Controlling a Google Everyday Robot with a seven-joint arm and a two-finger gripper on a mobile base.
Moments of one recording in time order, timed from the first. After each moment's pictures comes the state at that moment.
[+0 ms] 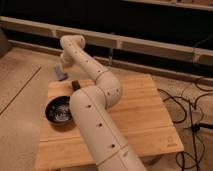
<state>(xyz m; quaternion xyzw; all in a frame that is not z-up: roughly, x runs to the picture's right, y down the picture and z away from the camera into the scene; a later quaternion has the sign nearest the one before) -0.269 -0.132 0.937 -0.30 -0.08 0.46 0.83</state>
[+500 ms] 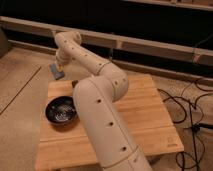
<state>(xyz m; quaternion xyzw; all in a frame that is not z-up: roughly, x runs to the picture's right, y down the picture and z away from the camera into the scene) -0.279 -0.110 0.881 -0.30 -0.09 0.43 0.85</state>
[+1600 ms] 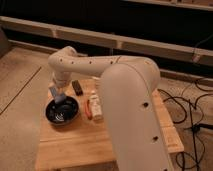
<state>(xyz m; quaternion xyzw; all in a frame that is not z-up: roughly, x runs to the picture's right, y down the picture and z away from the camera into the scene) -0.255 0.029 0.820 -0.33 -0.01 0.42 0.84</state>
